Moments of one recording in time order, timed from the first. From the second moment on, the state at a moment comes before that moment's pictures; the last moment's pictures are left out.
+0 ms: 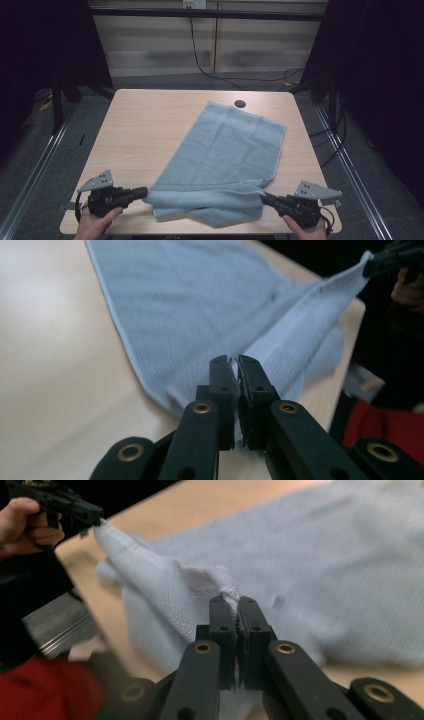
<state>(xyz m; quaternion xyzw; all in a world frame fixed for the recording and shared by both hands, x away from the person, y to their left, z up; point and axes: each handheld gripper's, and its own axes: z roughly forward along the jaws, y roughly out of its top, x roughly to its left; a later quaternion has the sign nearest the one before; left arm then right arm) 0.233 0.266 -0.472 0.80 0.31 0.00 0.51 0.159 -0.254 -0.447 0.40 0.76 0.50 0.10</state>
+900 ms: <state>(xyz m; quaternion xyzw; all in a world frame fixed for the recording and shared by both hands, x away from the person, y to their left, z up) 0.344 0.185 -0.501 0.85 0.30 -0.01 0.44 0.278 -0.214 -0.484 0.41 0.80 0.43 0.05</state>
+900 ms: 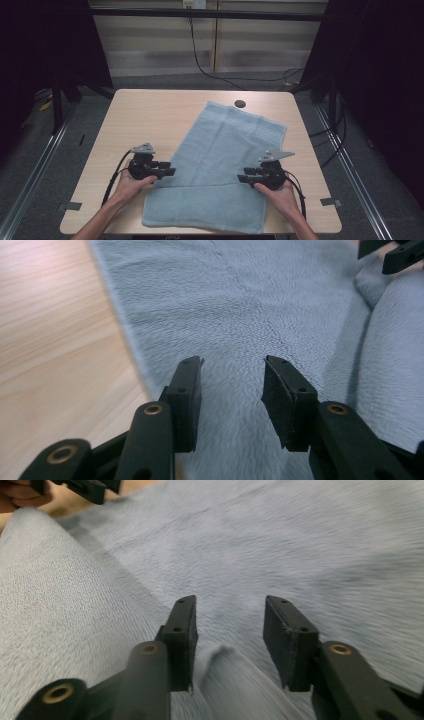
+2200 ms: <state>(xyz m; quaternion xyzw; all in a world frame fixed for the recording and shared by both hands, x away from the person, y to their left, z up) 0.343 0.201 -0.488 0.83 0.34 0.03 0.44 0.252 -0.228 -0.479 0.41 0.81 0.42 0.08</state>
